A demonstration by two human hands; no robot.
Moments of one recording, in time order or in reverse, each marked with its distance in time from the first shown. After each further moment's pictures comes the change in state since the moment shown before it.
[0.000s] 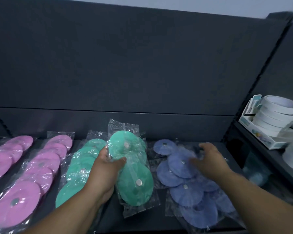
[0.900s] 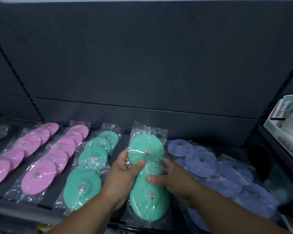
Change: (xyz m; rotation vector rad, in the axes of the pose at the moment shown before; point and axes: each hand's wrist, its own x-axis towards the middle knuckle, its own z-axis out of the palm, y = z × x) left_hand -0.033 -0.030 0.042 0.047 0.008 0.041; right_hand -0.048 -0.045 0.052 0.901 -0.797 -0.136
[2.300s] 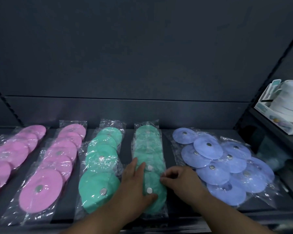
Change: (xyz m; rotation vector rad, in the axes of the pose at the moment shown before) left_hand 0.009 -0.033 -0.084 1.195 -0.371 0.260; right_hand 0.008 0.044 0.054 -0.563 0.532 -0.029
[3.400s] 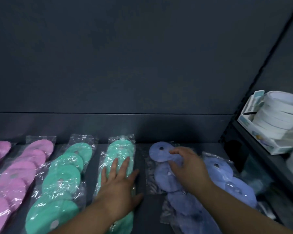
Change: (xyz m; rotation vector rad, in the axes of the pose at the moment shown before) left_hand 0.079 0.048 0.023 0.538 0.017 0.009; right_hand 0.072 0.026 -0.113 -0.211 0.263 -0.271
